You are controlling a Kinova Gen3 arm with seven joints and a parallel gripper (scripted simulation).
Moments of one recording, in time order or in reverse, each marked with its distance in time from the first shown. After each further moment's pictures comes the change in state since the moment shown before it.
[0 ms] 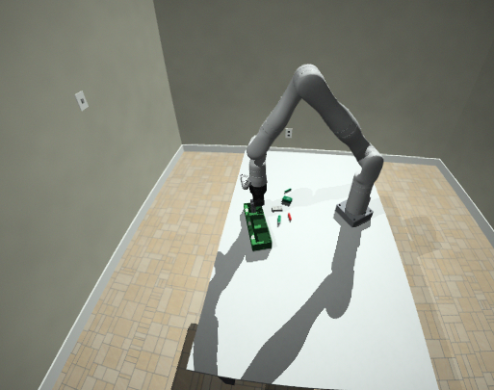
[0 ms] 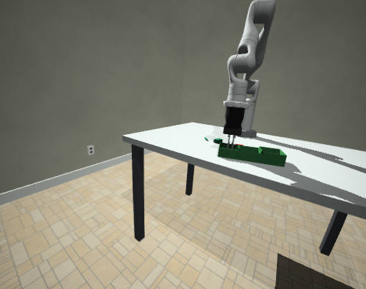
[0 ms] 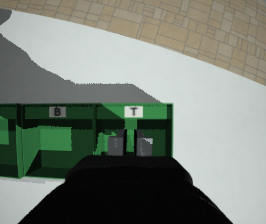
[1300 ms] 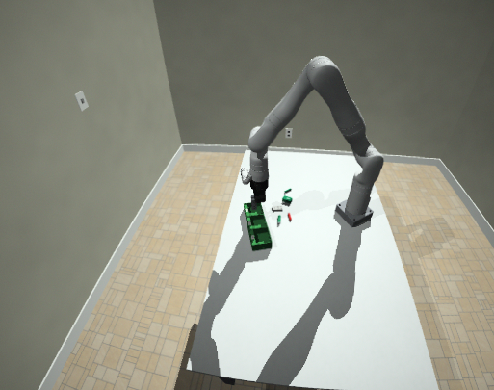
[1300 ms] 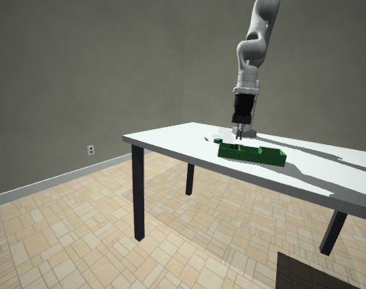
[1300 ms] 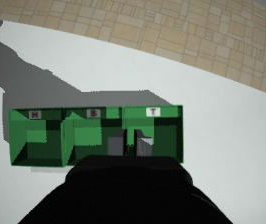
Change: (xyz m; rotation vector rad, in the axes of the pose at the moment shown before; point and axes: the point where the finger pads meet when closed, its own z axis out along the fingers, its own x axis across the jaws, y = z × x) arm -0.029 0.001 -0.051 0.004 0.002 0.022
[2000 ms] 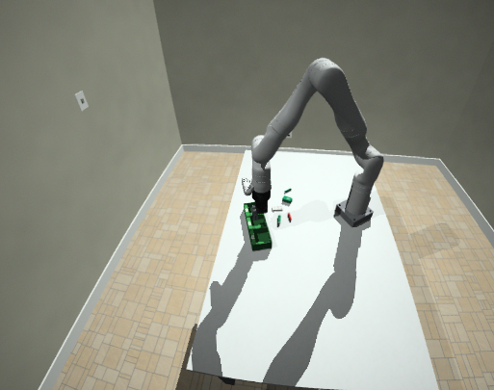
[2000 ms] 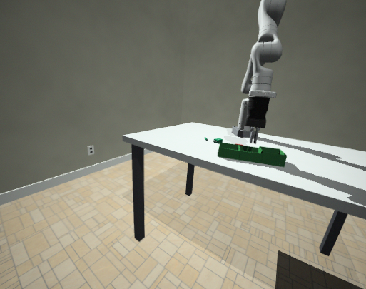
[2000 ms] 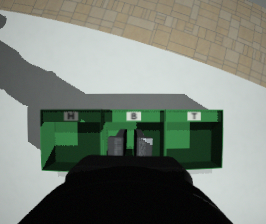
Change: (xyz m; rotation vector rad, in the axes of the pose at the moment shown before) arm -0.056 -0.002 0.007 0.012 -0.002 -0.024
